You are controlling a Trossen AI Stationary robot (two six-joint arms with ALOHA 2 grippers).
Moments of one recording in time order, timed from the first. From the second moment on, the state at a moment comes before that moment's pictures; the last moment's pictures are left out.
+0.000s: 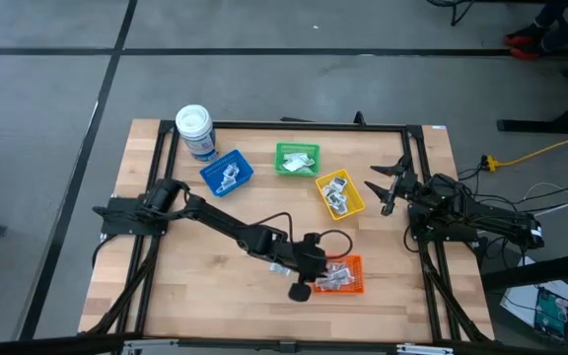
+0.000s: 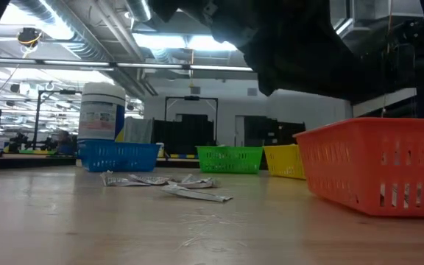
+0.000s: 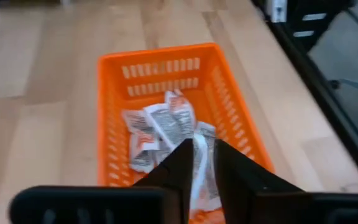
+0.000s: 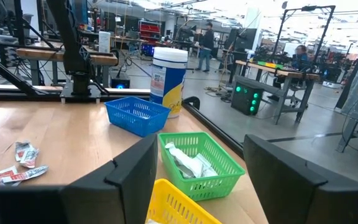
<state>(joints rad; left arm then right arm) -0.31 2.12 1.51 0.00 -0.04 -0.12 -0.24 0.01 0.01 0.05 0.16 -0.16</state>
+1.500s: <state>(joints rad) -0.38 1.96 1.26 -0.41 -0.14 -0.14 -0.24 0.01 0.01 0.05 0.16 -0.16</state>
